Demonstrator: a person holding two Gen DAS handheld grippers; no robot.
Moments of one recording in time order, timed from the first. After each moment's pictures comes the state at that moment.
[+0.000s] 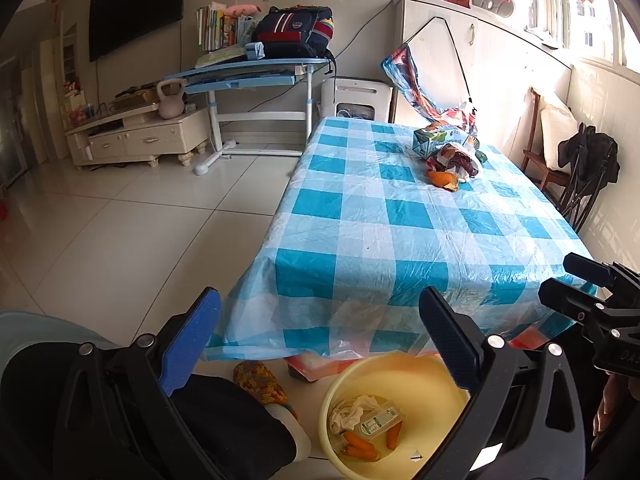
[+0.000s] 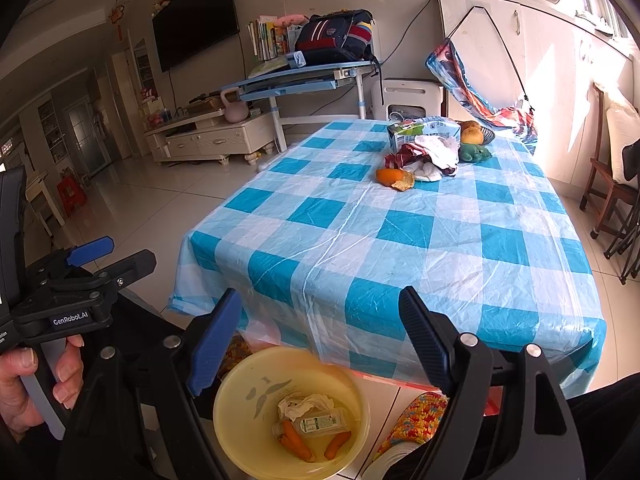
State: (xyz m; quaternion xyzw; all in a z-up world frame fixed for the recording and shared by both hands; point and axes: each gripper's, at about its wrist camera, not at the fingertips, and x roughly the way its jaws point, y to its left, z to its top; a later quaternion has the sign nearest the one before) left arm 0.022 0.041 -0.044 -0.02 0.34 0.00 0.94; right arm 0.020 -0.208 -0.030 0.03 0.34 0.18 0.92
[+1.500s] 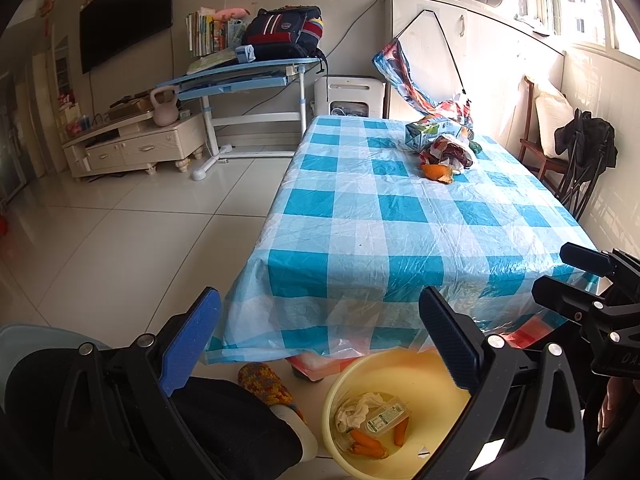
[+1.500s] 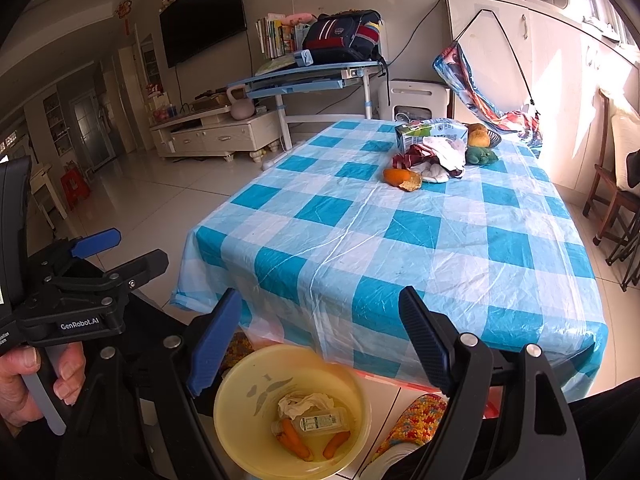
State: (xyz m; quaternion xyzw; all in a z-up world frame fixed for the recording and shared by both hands) left arm 0.020 0.033 -0.045 0.01 0.34 0.00 0.94; right arm 0.016 -0.200 -0.028 0.01 0.34 0.19 0.92
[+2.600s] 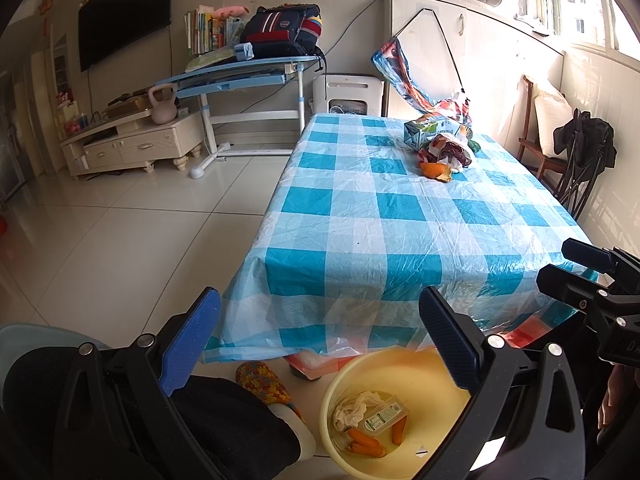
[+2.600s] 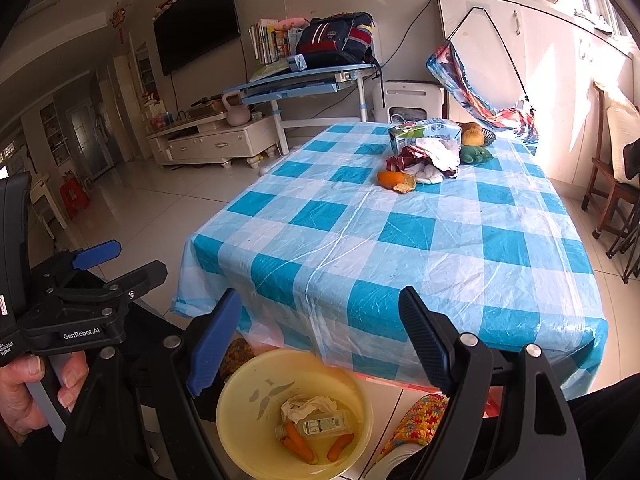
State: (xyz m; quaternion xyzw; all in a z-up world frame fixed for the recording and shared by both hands) left arm 0.019 0.033 -0.044 0.01 0.34 0.00 0.94; right arm 0.018 -0.207 -0.028 0.03 0.34 0.18 0.92
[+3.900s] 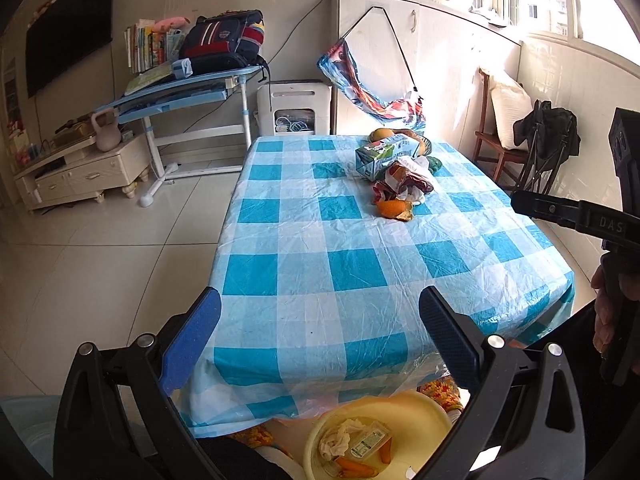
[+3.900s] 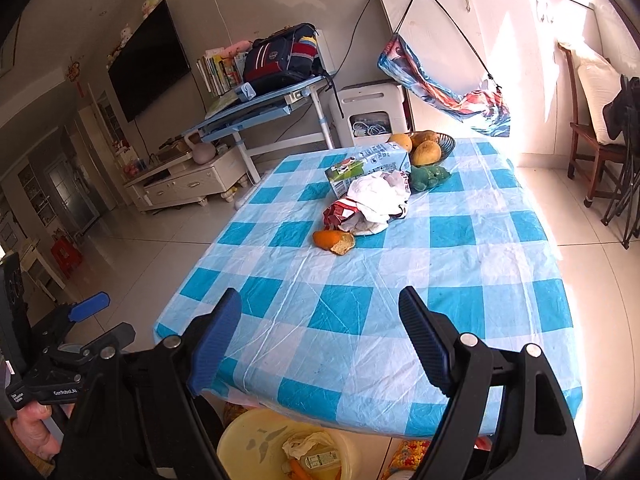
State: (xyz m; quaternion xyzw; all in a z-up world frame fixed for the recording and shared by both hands) left arm 0.106 0.001 -0.014 0.03 0.34 -0.11 0.93; right arm 0.125 -0.276 0.006 0.12 0.34 0.14 0.92
